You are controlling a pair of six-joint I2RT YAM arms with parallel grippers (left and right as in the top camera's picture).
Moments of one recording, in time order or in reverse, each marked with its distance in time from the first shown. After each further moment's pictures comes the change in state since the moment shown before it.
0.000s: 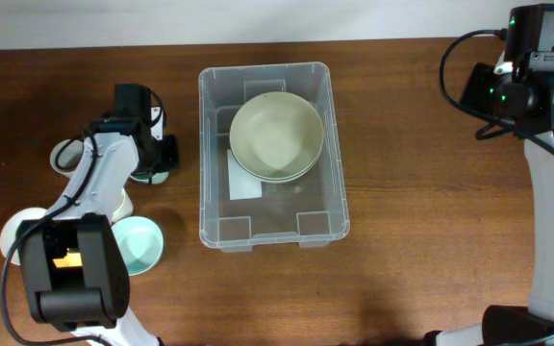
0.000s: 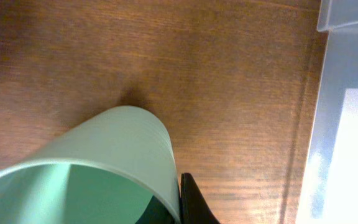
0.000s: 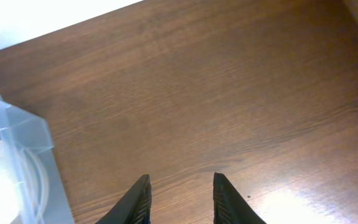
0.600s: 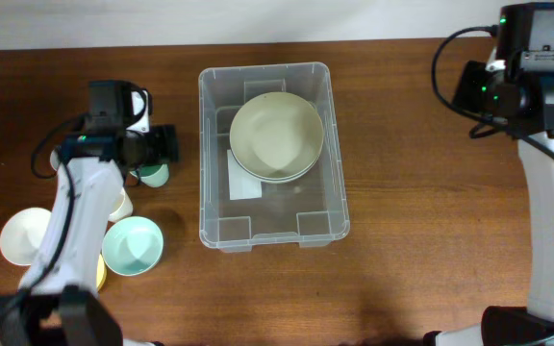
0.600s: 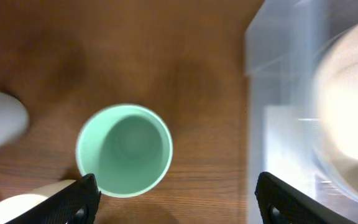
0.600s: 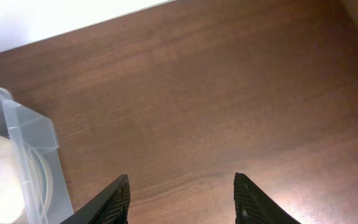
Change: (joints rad) left arm 0.002 -0.256 -0.051 0.003 0.014 -0.011; right arm 0.031 0.000 0.000 0.021 0.000 -0.010
